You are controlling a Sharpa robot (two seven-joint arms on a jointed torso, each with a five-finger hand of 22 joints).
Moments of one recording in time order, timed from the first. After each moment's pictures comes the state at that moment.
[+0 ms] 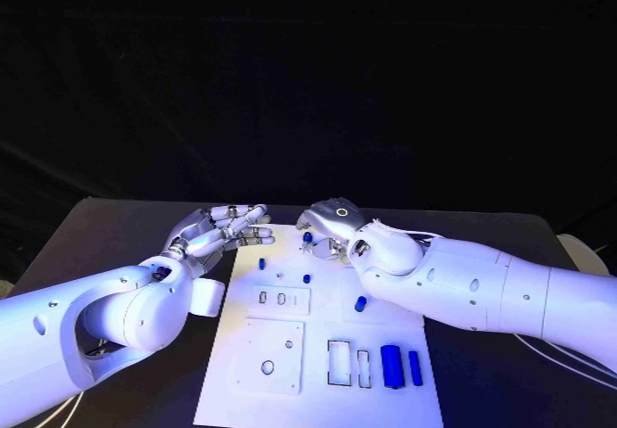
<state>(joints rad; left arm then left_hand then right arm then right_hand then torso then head) 1.23 -0.99 -0.01 1.78 0.06 -0.39 0.43 1.45 -0.06 0.18 0.18 0.06 0.94 0.21 0.15 0.07 1.03 0.16 0.15 0.07 1.07 0.11 0.26 0.15 0.17 0.87 0.24 0.42 0.19 1.31 -0.48 -0.13 1.26 -1.82 -0.50 -0.19 1.20 -0.12 0.39 -0.17 0.24 1.05 0.15 0.07 0.12 1.06 0.10 0.07 0.08 1.47 0.01 1.23 0.99 0.08 1.33 0.12 1.32 1.21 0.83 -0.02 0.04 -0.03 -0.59</state>
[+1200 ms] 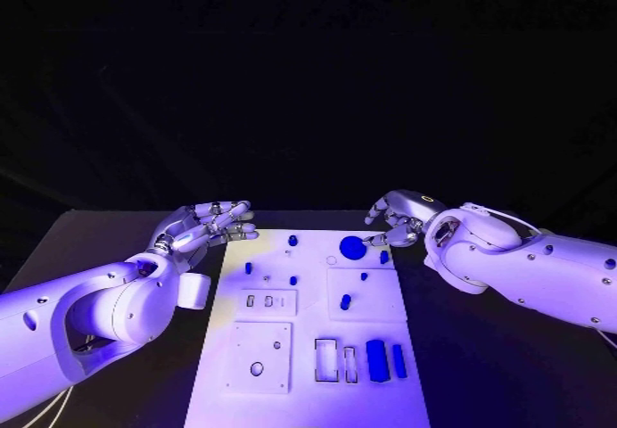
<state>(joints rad) 1.23 -0.98 -0.02 1.71 0.06 -0.37 0.43 1.45 -0.06 0.18 0.17 0.06 0.94 0.21 0.15 0.07 1.03 0.16 0.15 0.07 1.07 0.11 0.25 0.16 0.17 0.87 0.24 0.42 0.19 1.35 -0.86 -0.10 1.50 -1.43 -0.37 -0.24 1.26 -0.14 0.04 0.06 0.36 0.93 0.15 0.20 0.20 1.47 0.06 1.56 1.31 1.46 -0.01 1.57 1.31 0.05 1.46 0.10 1.47 1.31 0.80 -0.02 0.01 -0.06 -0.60</state>
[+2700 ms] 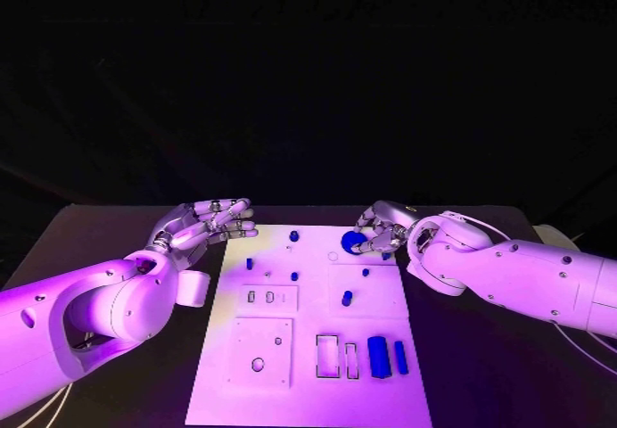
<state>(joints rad) 1.23 -0.99 -0.02 1.71 0.06 -0.37 0.42 1.45 -0.06 0.18 0.17 0.06 0.94 0.21 0.15 0.07 1.03 0.16 0.14 0.07 1.07 0.11 0.25 0.16 0.17 0.87 0.24 0.42 0.19 1.30 -0.77 -0.10 1.40 -1.32 -0.35 -0.24 1.30 -0.11 0.05 0.06 0.37 0.90 0.16 0.22 0.20 1.47 0.07 1.56 1.31 1.47 0.00 1.57 1.31 0.05 1.47 0.11 1.49 1.31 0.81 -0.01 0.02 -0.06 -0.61</state>
